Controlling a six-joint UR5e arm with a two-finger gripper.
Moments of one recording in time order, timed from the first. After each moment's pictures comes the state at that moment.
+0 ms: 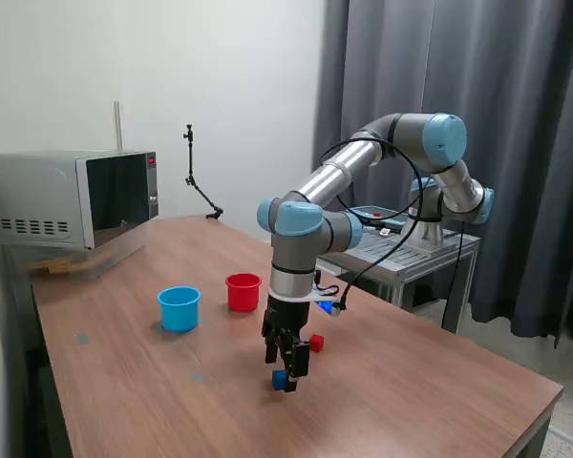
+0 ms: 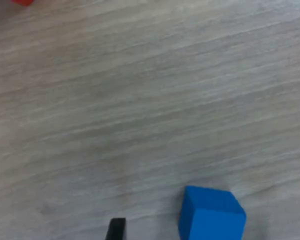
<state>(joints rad) 0.08 -0.51 0.96 -2.13 -1.56 -2.76</state>
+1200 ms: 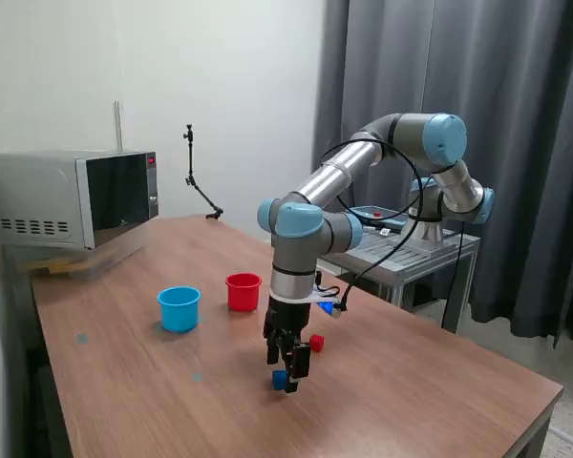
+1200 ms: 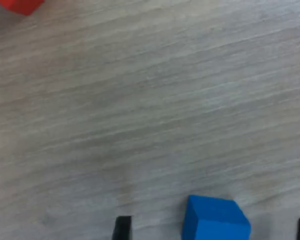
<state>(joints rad) 0.08 -0.51 0.97 -2.13 -1.56 -2.75</state>
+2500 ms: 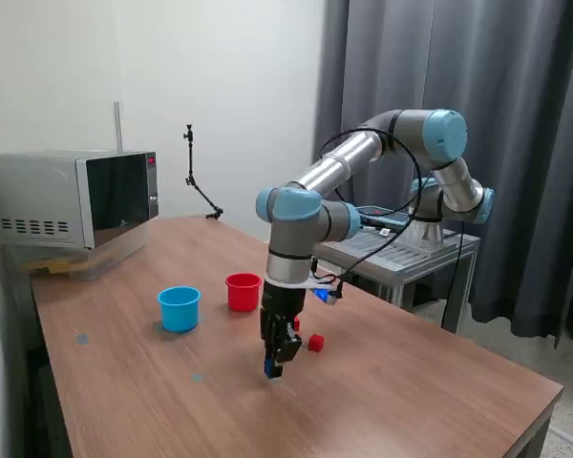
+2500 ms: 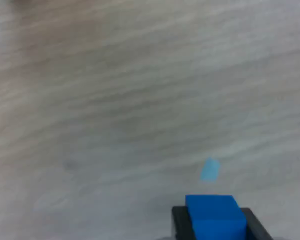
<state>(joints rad) 0.07 -0.54 0.96 -2.13 -1.57 -2.75</state>
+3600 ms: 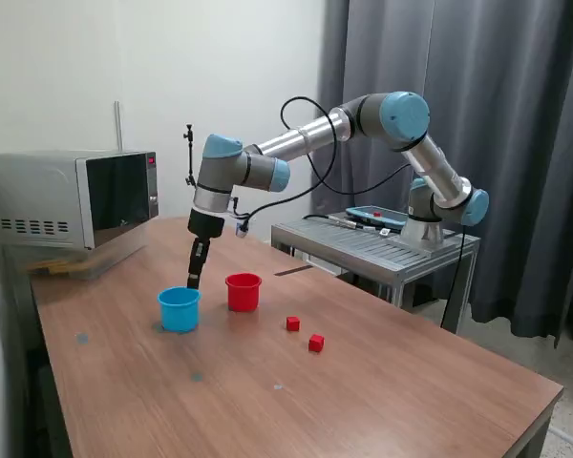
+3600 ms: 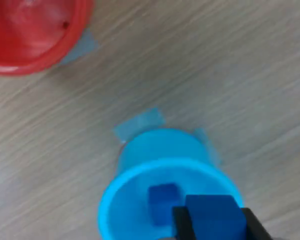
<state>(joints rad) -0.22 -0.65 1.00 -2.14 -1.65 -2.75</state>
